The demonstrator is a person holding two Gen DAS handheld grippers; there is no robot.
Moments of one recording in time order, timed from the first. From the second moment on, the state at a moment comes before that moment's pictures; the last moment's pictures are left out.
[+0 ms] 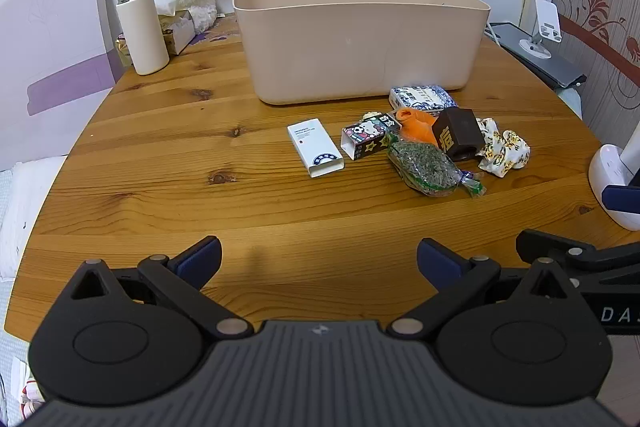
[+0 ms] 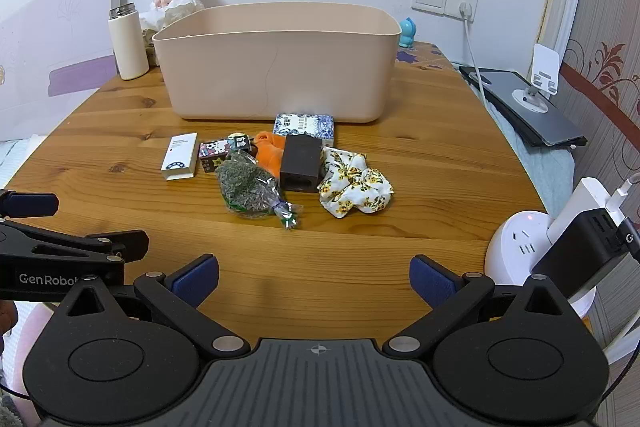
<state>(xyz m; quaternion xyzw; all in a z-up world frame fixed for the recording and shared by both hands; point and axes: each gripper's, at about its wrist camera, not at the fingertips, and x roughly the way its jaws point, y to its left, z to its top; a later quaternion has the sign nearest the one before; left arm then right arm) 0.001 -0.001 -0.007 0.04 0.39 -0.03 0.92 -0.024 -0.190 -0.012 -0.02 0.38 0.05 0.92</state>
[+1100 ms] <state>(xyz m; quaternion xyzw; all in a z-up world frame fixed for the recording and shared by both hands) 0.011 -0.002 -0.011 0.05 0.40 -0.04 0.92 -0.015 -0.191 -0.018 -0.02 0.39 0.05 0.92</state>
